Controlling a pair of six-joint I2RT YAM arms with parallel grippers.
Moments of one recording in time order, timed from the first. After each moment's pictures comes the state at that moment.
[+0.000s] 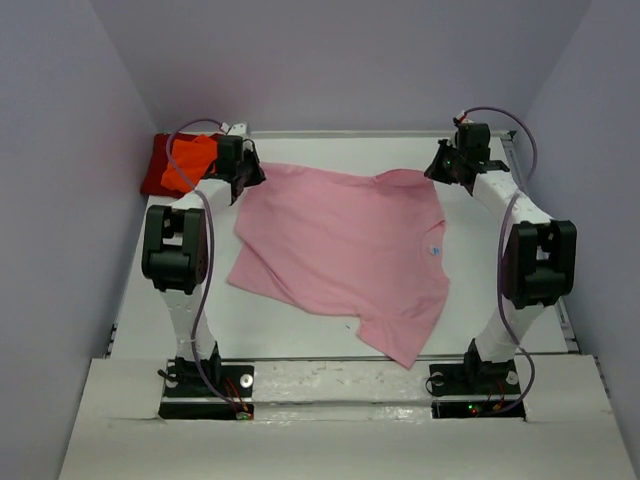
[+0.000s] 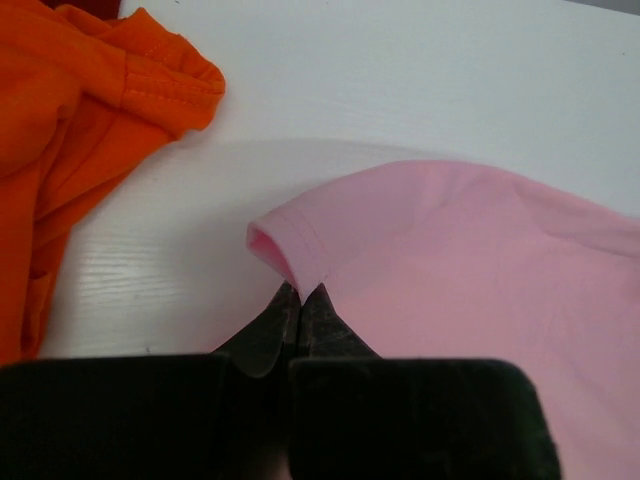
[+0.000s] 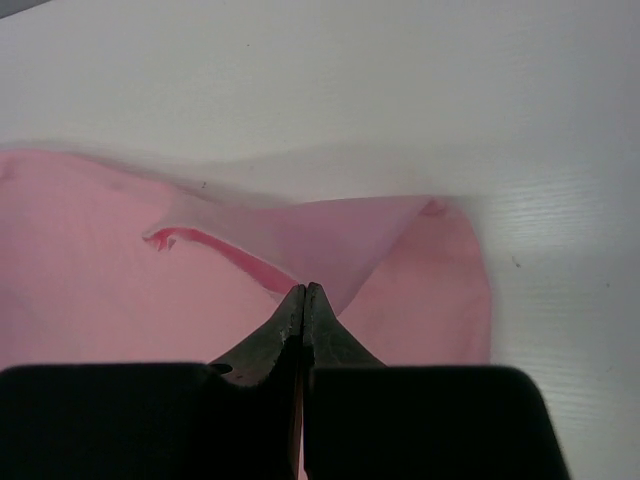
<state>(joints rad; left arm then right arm) -0.13 1.98 1.38 0.05 0.11 -0.32 0.05 1.84 1.47 -0.29 -0.16 0.33</state>
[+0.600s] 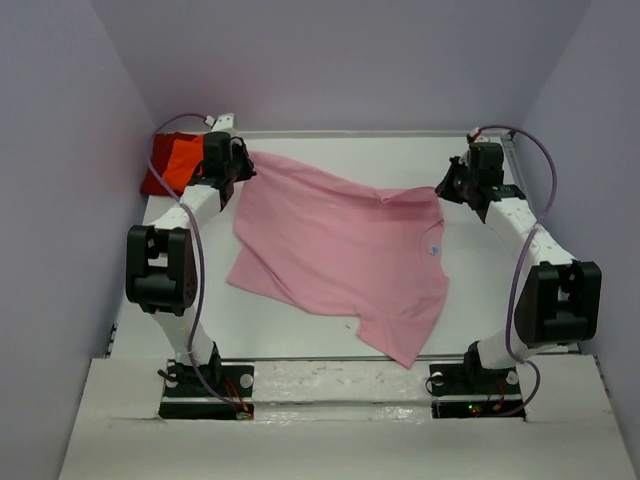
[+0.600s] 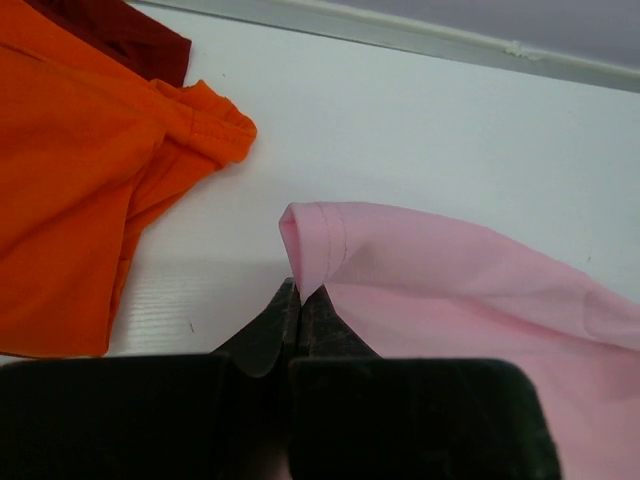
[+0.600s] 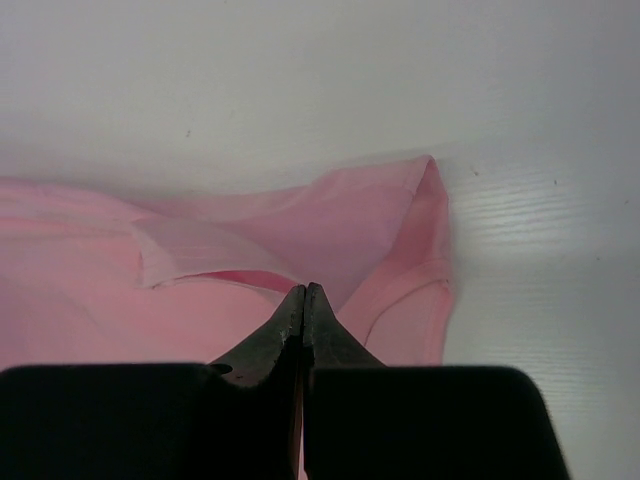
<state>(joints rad) -0.12 1.79 1.27 0.07 0.06 -0.30 0.05 1.52 1.17 -0.29 -0.09 0.35</state>
